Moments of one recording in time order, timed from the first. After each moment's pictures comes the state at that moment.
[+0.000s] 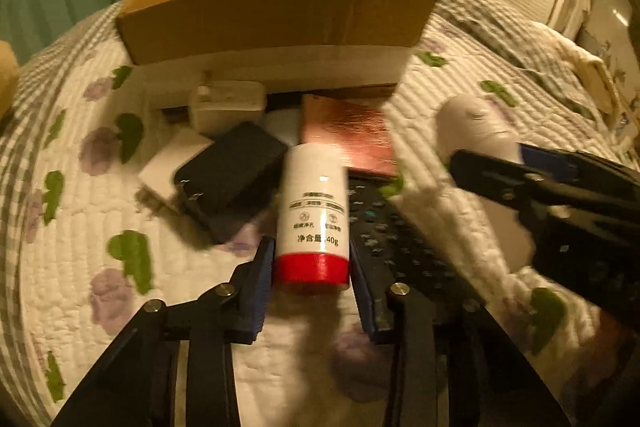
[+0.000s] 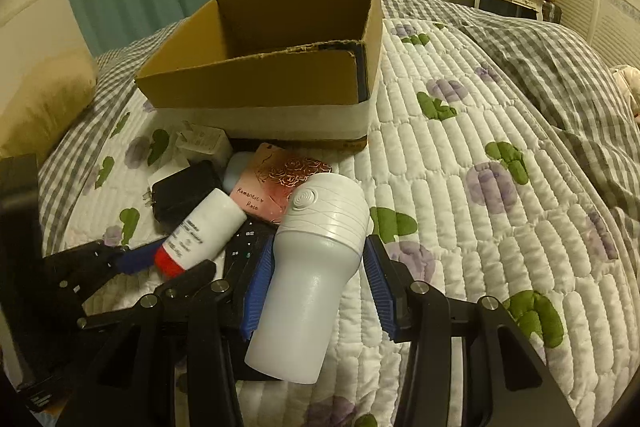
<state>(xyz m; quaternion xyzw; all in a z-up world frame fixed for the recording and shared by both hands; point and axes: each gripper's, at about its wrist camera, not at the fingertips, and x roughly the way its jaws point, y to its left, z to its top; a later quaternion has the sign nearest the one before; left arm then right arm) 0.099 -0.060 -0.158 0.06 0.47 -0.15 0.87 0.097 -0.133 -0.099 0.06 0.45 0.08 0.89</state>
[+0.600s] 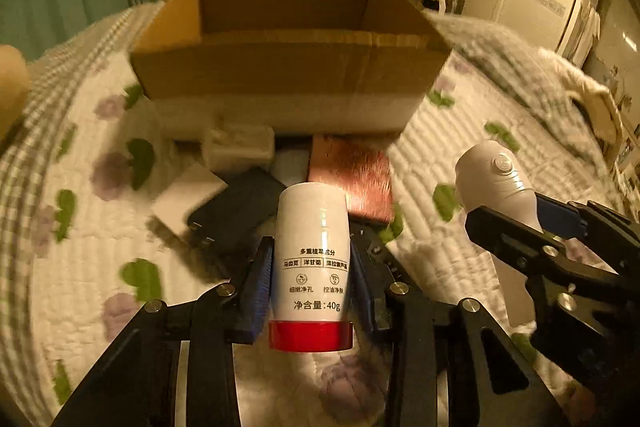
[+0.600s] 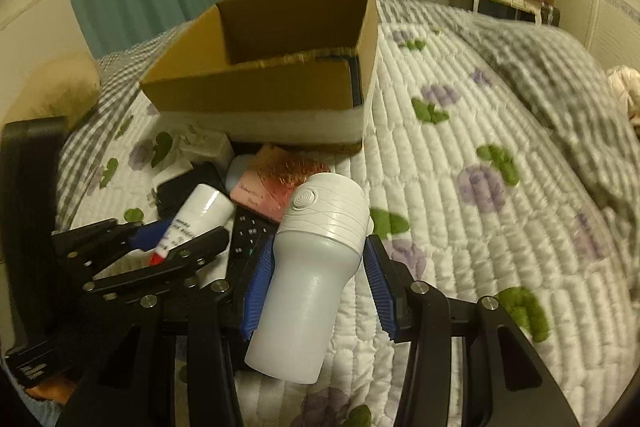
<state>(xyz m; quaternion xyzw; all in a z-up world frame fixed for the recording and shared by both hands) 0.111 -0.047 -0.121 0.02 0.45 -0.13 0.89 0.086 -0.135 -0.085 0.05 0.44 0.07 0.90</state>
